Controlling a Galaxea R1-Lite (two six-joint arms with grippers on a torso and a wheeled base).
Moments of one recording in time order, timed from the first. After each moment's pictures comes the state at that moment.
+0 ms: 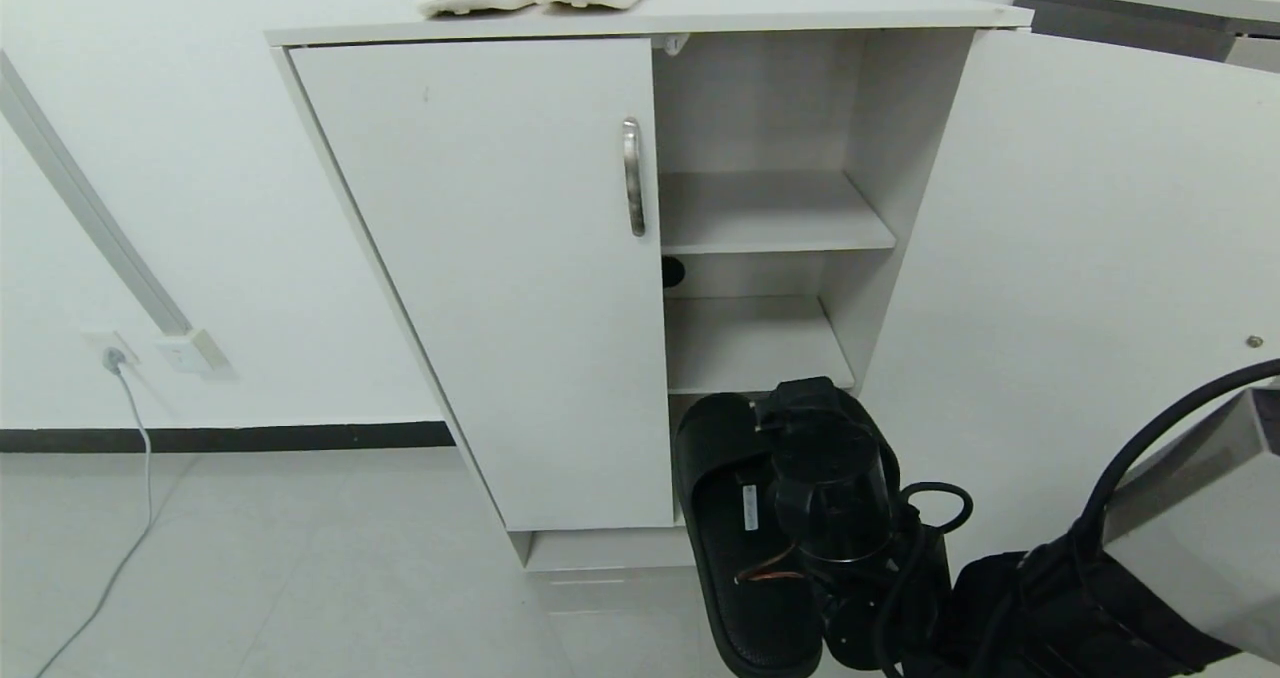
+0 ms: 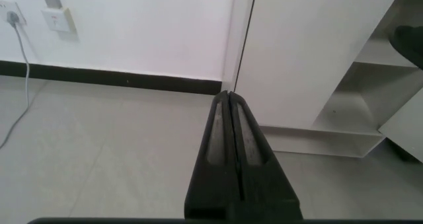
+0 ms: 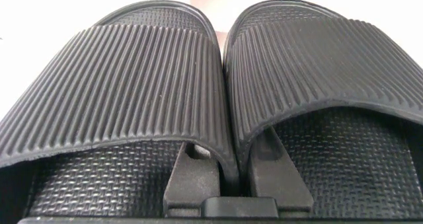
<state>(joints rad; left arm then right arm) 0.00 0.00 0.00 0.00 0.11 -0.09 0.90 2.04 -0.84 -0.91 -0.78 0.18</state>
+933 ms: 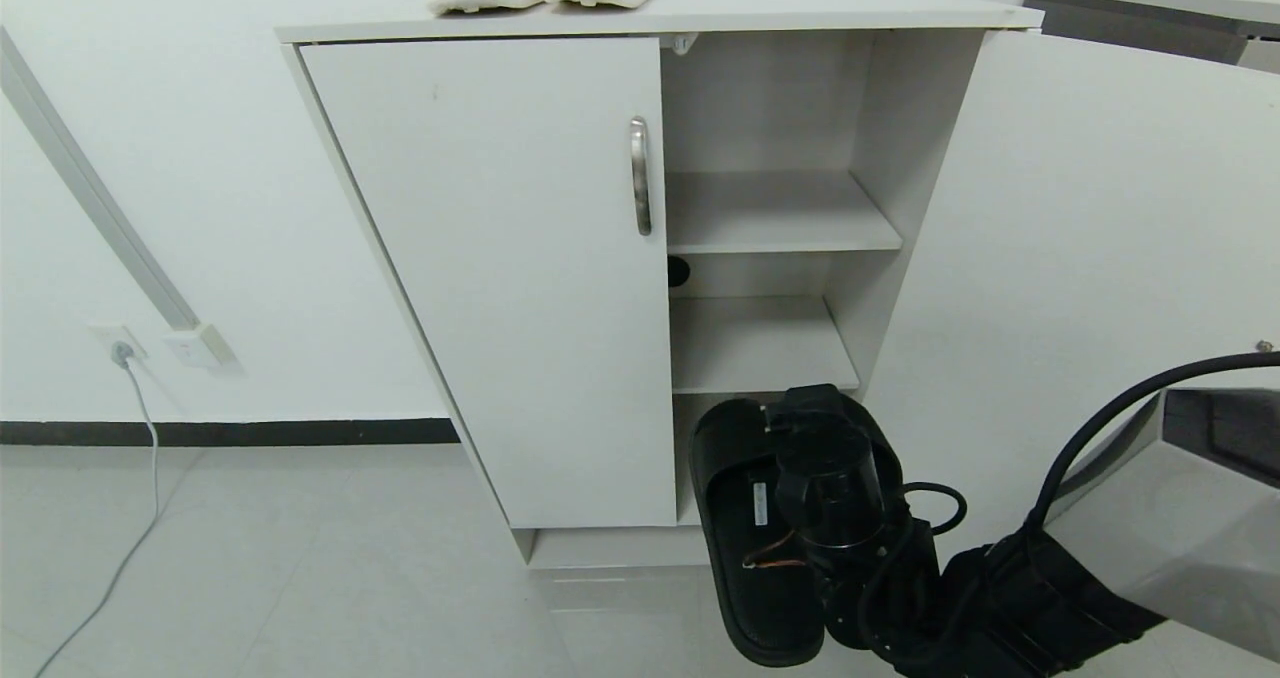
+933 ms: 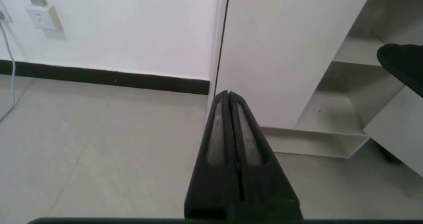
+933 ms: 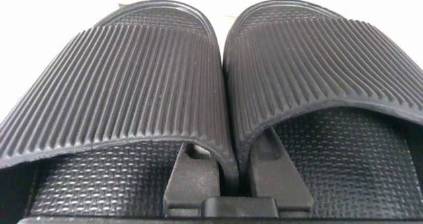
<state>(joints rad) 0.00 0.00 0.00 0.00 0.11 -0.09 0.84 2.10 -0.85 -0.94 -0.76 0.19</state>
